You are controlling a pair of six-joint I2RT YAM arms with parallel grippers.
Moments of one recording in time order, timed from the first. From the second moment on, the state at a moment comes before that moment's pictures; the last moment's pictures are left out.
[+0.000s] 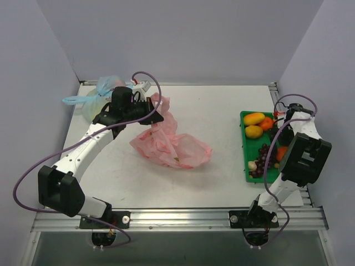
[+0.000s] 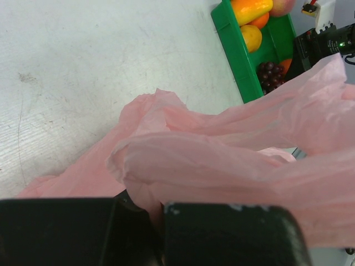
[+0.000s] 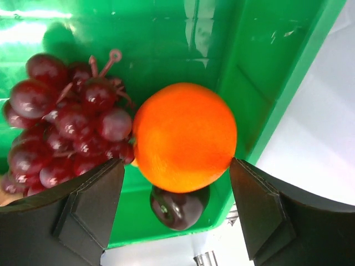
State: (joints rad) left arm -0.38 1.43 1.24 -0.33 0.47 -0.43; right arm -0.41 1.77 1.30 -0.95 0.18 -0.47
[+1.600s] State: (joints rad) left arm -0.33 1.43 1.17 -0.19 0.58 -0.59; right arm -0.12 1.48 1.60 -1.04 -0.57 -0.12
